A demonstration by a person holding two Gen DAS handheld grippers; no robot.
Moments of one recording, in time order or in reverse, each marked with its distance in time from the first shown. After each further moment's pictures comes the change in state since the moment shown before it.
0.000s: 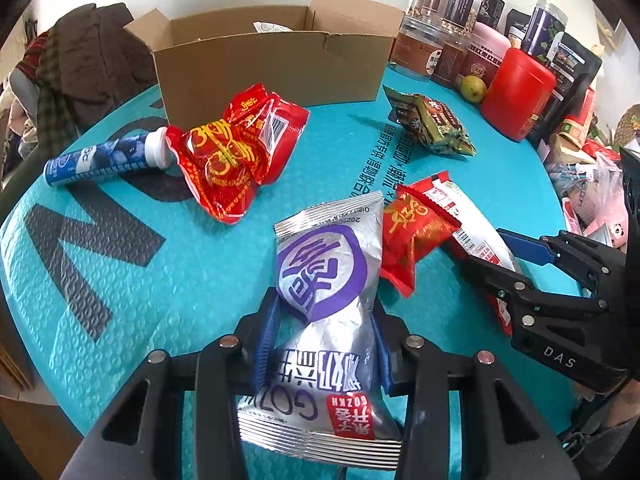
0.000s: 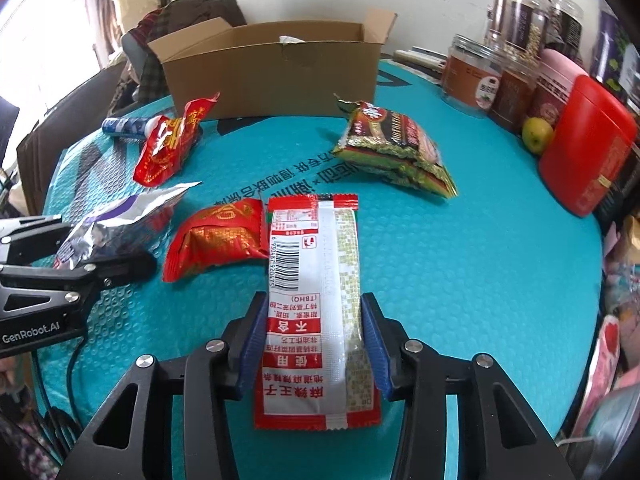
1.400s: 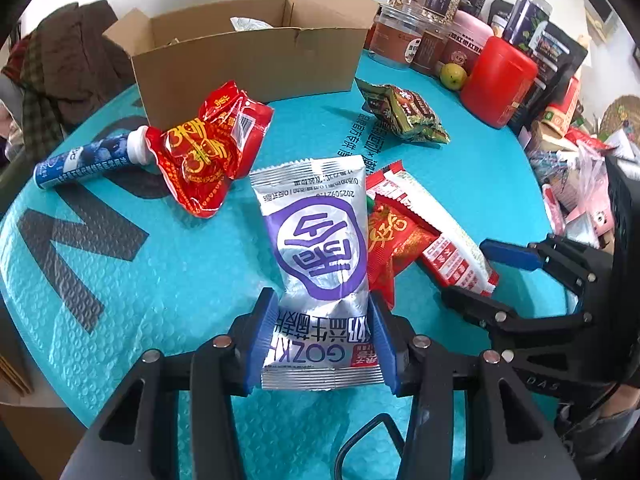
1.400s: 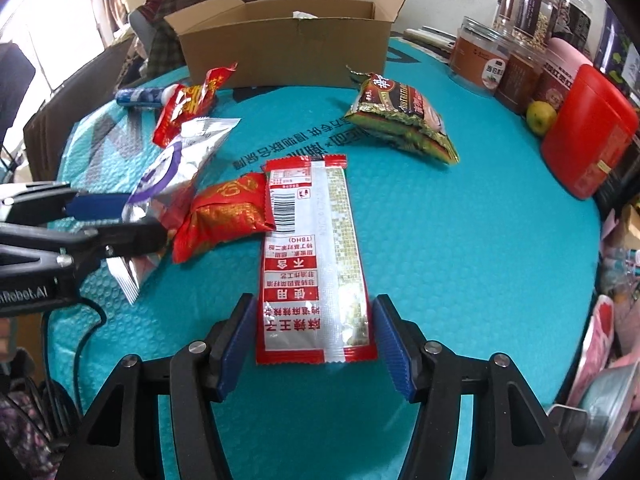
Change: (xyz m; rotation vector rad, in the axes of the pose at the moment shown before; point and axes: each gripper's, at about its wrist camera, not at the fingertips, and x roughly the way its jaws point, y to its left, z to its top) left arm -0.012 -0.008 0.005 0.035 0.061 -0.038; right arm -0.007 0.003 -0.008 -0.033 0.095 0.032
